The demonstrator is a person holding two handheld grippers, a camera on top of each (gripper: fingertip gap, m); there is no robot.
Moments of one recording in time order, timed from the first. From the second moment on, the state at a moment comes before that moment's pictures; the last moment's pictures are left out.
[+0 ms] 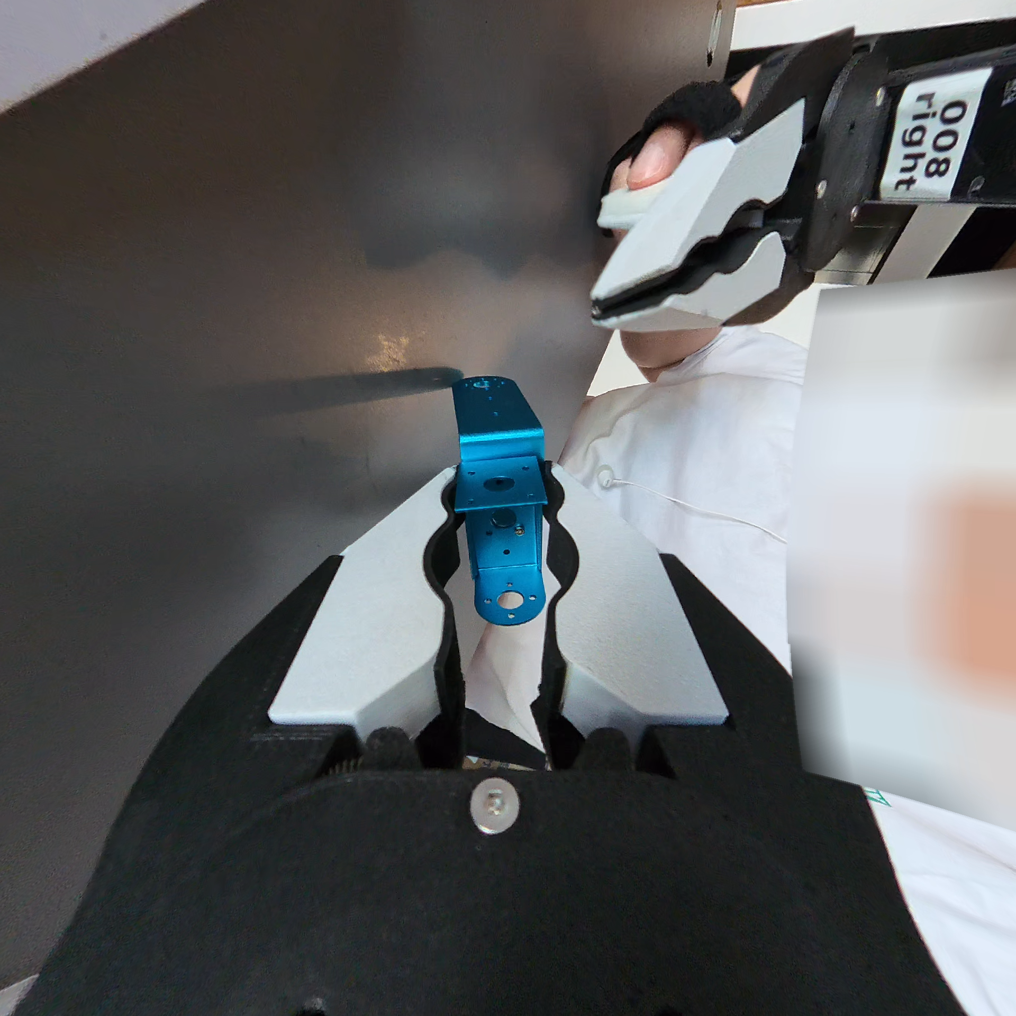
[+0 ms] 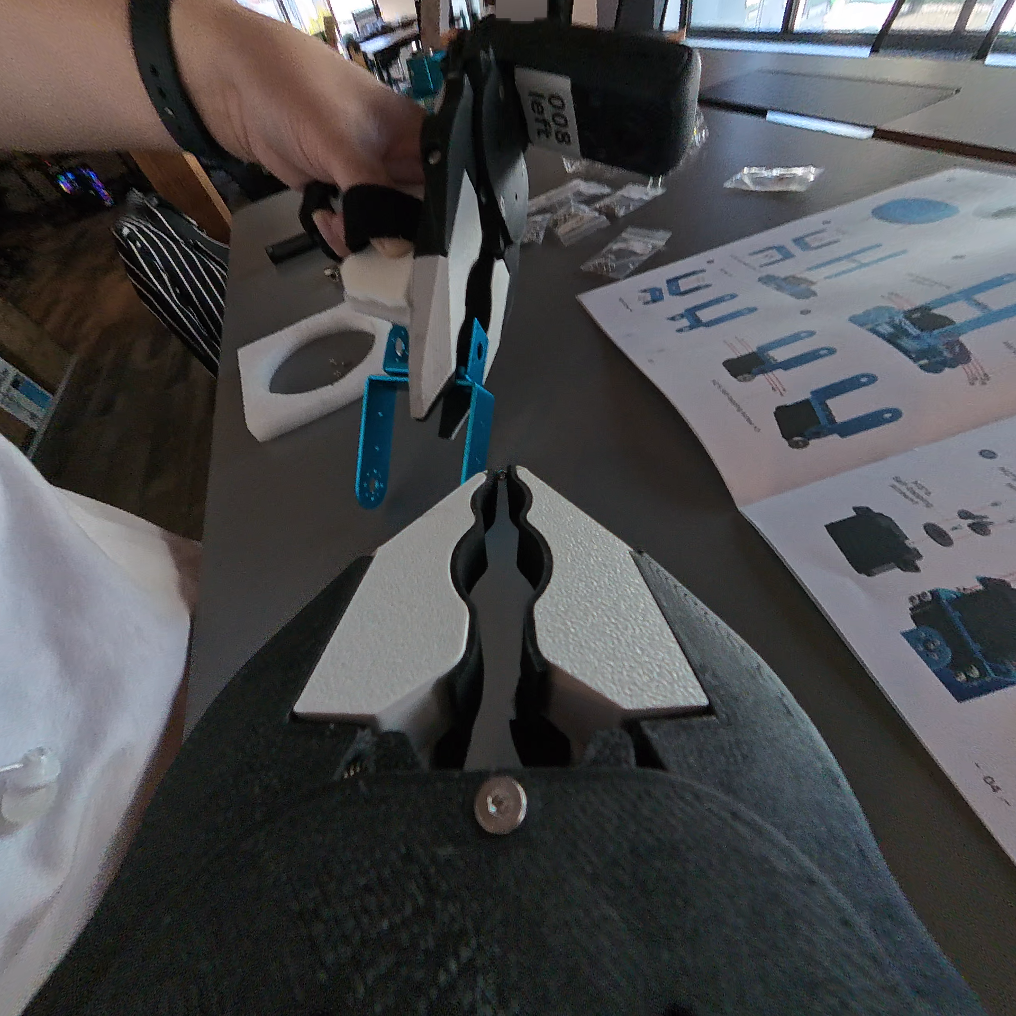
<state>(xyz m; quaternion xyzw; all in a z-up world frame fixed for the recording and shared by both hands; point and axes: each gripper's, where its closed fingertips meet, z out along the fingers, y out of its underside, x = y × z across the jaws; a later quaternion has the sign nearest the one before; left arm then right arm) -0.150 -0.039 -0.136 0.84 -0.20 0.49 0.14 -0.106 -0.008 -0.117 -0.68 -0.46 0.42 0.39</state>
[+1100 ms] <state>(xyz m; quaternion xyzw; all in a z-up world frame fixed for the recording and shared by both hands) -0.161 -0.043 -0.138 0.83 -0.19 0.52 0.11 -0.125 -0.018 -0.127 -0.69 -0.55 0.37 0.30</state>
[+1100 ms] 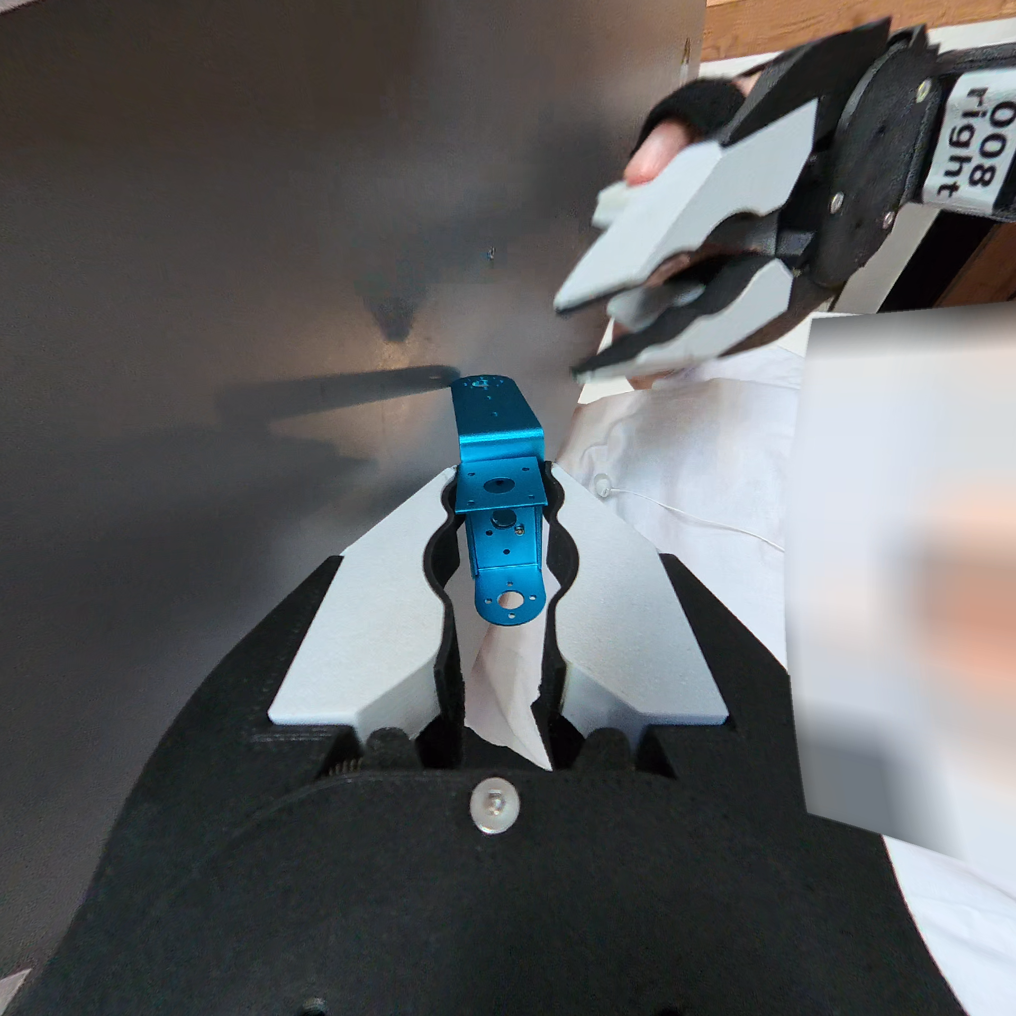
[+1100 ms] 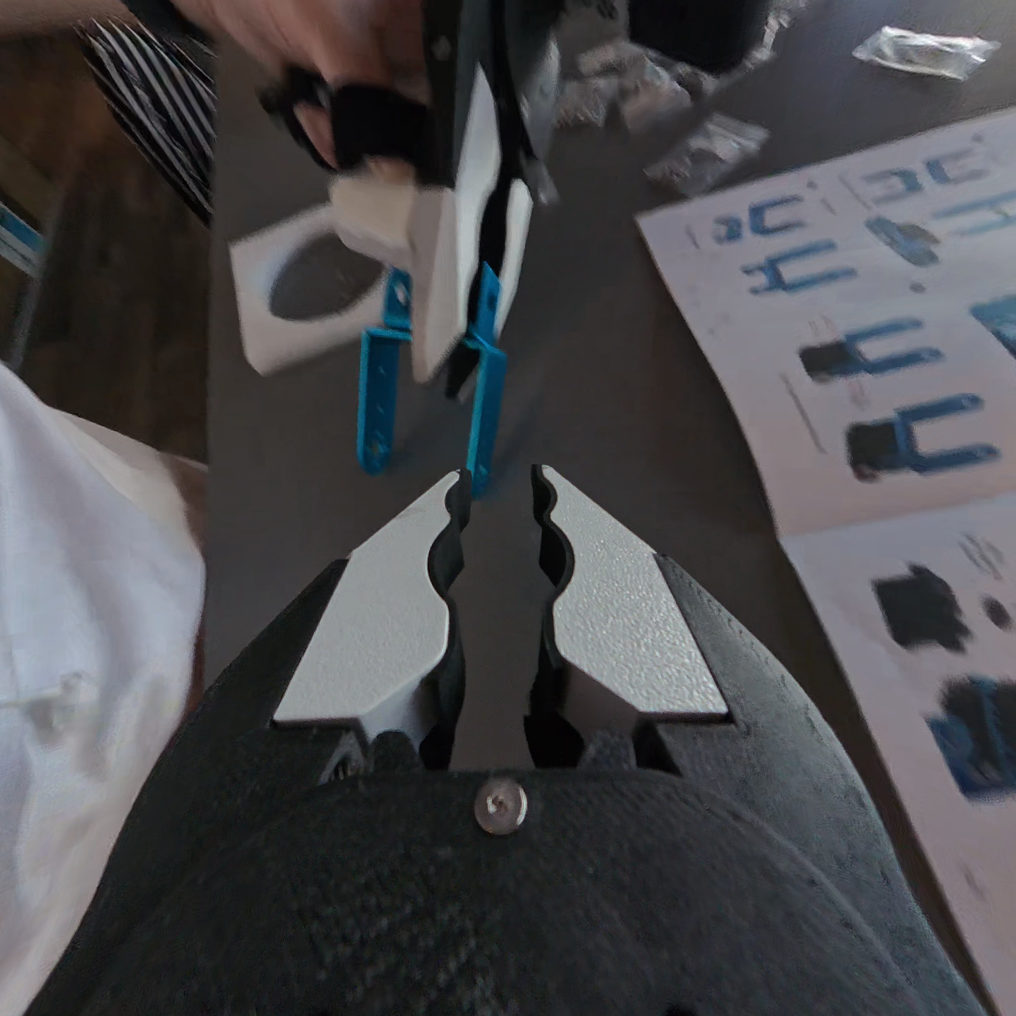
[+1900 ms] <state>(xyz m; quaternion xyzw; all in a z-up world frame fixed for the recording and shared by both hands) -0.152 -0.038 -0.127 0.82 -0.16 0.54 0.11 -0.160 -0.016 -0.140 -0.71 -0.48 0.37 0.35</state>
